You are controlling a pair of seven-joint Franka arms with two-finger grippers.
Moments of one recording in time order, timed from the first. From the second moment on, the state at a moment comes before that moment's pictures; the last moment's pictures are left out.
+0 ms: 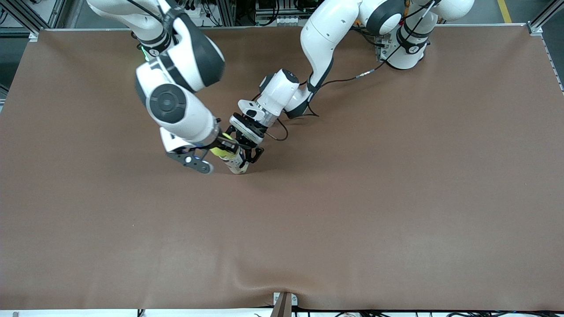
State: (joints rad) left arm -1.04 1.02 -0.07 -1.41 -0.75 3.55 0.39; right arm 0.43 0.40 0.12 -1.53 0.08 1.80 0.97
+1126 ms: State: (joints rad) left arm -1.04 1.02 -0.07 -1.41 -0.75 3.55 0.39; right arm 0.44 0.41 0.10 -1.57 0.07 1.81 0.97
